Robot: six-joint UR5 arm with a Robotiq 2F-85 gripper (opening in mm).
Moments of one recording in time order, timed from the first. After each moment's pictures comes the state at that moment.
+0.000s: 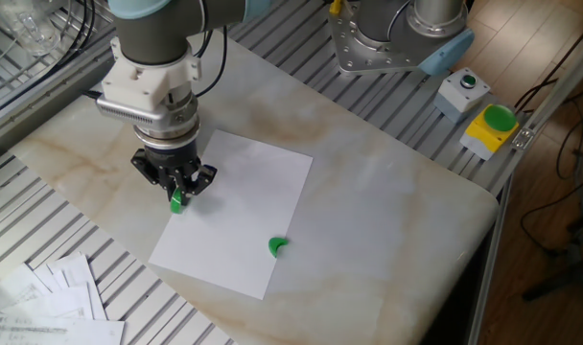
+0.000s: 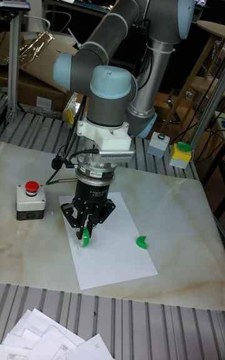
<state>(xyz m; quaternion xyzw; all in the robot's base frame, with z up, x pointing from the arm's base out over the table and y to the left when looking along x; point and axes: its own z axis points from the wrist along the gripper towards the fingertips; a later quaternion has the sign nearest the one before) 0.613 -0.024 0.059 -0.19 0.98 0.01 0.09</state>
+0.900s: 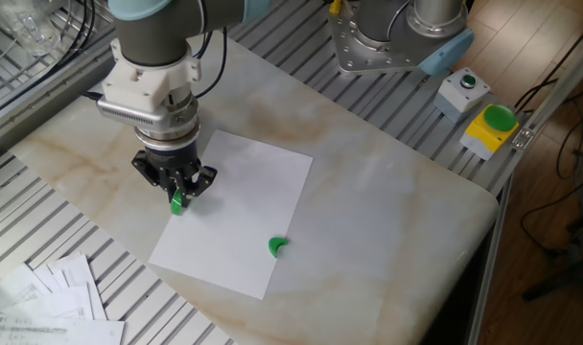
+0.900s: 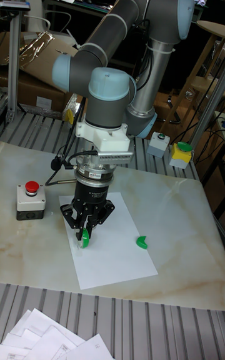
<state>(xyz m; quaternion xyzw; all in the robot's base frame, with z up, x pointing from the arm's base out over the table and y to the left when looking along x) 0.617 -0.022 0.049 -0.19 0.98 0.02 0.10</state>
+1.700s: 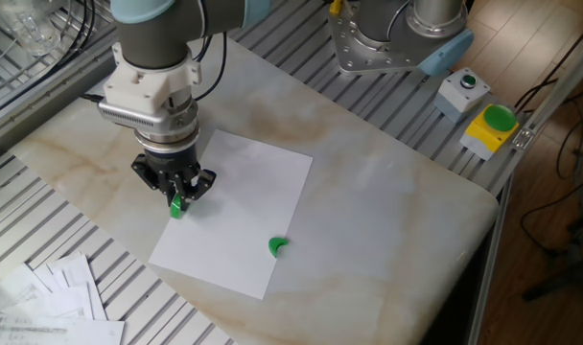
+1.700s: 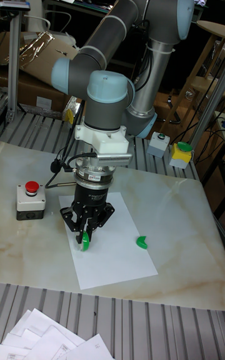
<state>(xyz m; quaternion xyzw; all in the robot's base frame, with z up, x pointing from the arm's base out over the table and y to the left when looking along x) 0.622 -0.021 0.046 -0.19 0.97 0.02 0.11</state>
